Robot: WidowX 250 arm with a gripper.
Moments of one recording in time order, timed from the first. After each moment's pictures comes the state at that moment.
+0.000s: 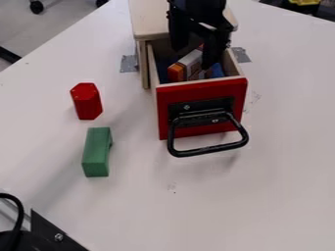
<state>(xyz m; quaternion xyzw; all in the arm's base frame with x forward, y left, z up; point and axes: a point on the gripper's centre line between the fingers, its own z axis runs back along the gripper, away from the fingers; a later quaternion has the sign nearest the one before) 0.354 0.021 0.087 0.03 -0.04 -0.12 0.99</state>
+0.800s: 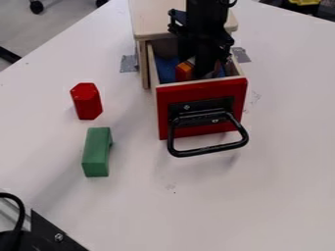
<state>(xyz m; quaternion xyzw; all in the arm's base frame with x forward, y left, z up) 0.338 0.013 0.079 0.02 -0.03 -0.13 0.99</state>
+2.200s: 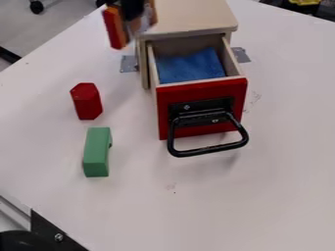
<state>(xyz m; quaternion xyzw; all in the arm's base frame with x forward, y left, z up) 0.295 0.113 0.160 -0.05 -0.05 -0.02 1.00</state>
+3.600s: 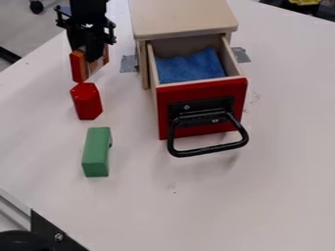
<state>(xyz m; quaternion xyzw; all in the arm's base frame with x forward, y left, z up) 0.310 0.194 0.056 0.05 0.02 0.05 1.00</state>
